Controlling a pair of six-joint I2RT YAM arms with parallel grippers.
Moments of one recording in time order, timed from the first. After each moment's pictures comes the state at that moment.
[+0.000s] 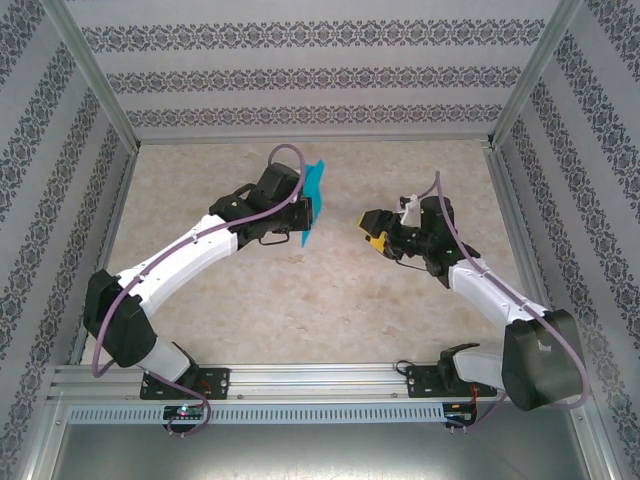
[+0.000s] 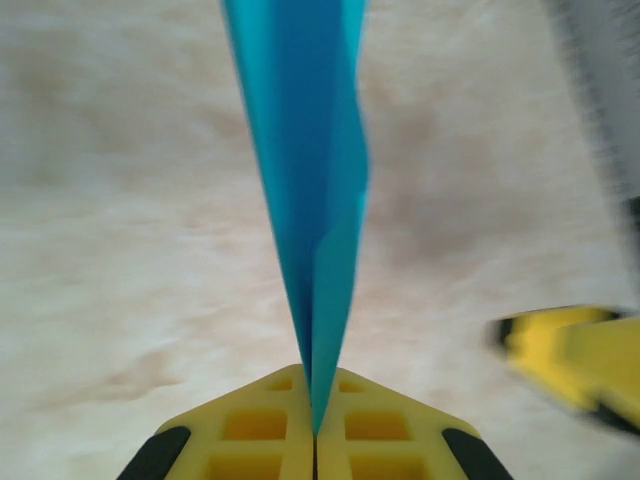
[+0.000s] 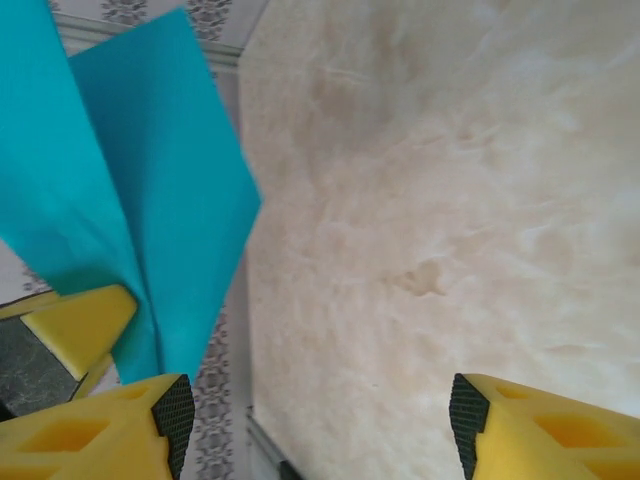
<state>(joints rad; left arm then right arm) -0.67 1.54 1.40 -0.70 -0.08 -0.54 0.22 1.23 0.67 0.00 -0.71 0.99</state>
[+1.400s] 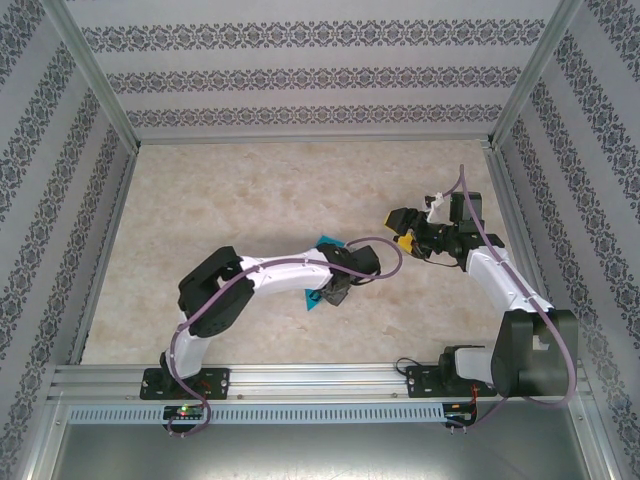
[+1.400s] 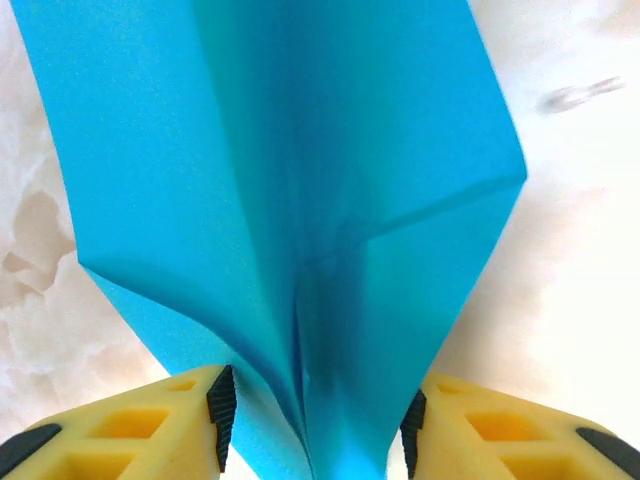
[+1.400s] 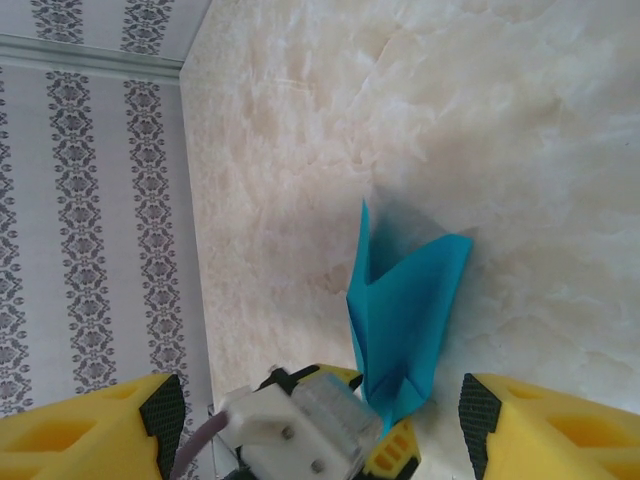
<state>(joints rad) -1.02 2.01 1.46 -0.88 -0.33 -0.38 -0.01 1.27 0.76 -0.29 -0.86 0.73</state>
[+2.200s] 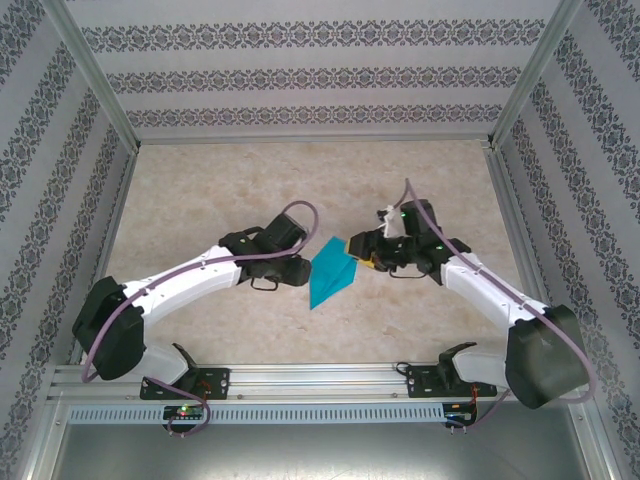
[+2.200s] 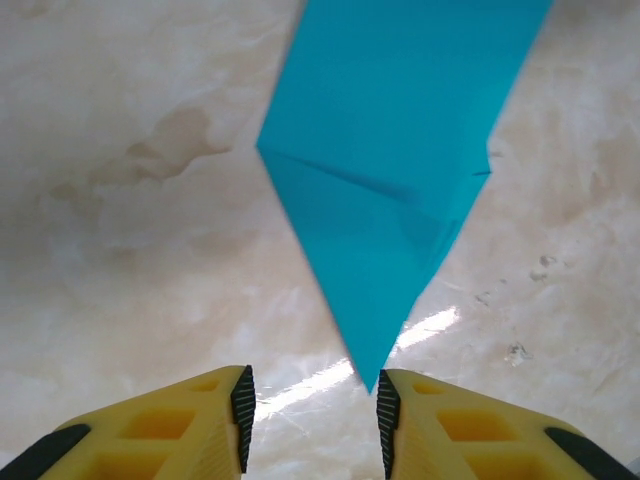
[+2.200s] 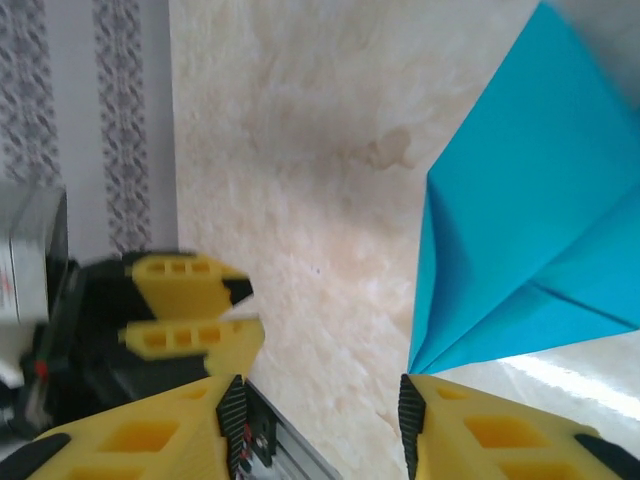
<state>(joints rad) -0.72 1.44 1.01 -0.65 0.07 -0.48 0.41 1.27 0.74 -0.26 -0.70 0.80</state>
